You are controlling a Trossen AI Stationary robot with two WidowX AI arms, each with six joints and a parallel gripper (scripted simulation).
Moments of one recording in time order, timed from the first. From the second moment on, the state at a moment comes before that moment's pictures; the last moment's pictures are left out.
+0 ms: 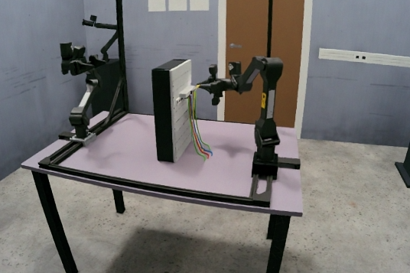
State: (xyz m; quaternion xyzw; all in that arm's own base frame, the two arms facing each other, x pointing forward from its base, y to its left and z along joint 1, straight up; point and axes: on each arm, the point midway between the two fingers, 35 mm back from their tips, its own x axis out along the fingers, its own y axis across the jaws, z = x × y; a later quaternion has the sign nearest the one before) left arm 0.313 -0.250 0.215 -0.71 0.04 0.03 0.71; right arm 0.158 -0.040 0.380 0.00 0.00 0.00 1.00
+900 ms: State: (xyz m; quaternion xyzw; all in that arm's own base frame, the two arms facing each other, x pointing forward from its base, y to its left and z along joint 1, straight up) left arm 0.313 -0.244 0.215 -0.71 0.04 0.03 0.71; right arm 0.158 -0.040 0.380 0.00 0.00 0.00 1.00
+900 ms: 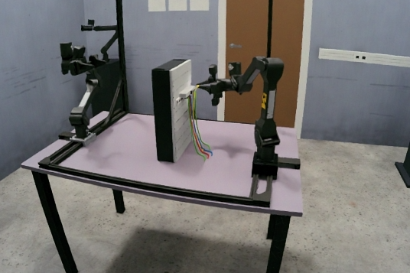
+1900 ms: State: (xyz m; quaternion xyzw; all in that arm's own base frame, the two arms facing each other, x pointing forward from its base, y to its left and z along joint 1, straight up) left arm 0.313 -0.240 0.215 -0.71 0.04 0.03 0.71; right arm 0.158 -0.040 0.380 0.00 0.00 0.00 1.00
